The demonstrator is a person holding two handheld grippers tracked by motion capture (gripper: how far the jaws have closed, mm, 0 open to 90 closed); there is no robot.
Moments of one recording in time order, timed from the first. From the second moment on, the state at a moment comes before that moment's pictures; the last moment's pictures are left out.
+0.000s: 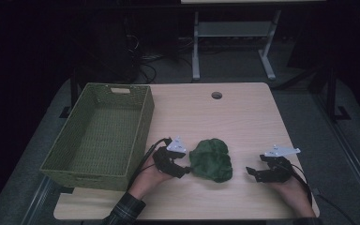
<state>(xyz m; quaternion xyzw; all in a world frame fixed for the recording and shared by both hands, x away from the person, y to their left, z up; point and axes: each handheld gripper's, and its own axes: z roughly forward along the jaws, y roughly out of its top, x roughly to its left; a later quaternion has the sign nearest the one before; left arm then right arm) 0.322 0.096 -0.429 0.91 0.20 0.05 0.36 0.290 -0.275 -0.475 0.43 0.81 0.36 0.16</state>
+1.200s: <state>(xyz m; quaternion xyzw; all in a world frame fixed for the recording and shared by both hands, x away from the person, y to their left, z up) 0.355 0.033 -0.443 0.95 0.12 0.00 0.29 0.294 -0.280 -0.482 0.43 0.81 0.36 0.17</state>
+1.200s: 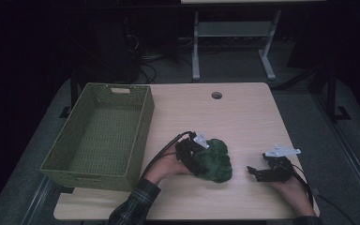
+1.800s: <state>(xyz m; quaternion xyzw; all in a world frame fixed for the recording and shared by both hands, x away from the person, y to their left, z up) 0.354 0.026 -0.453 0.96 0.12 0.01 0.26 0.294 -0.280 -0.482 0.43 0.81 0.36 0.17</state>
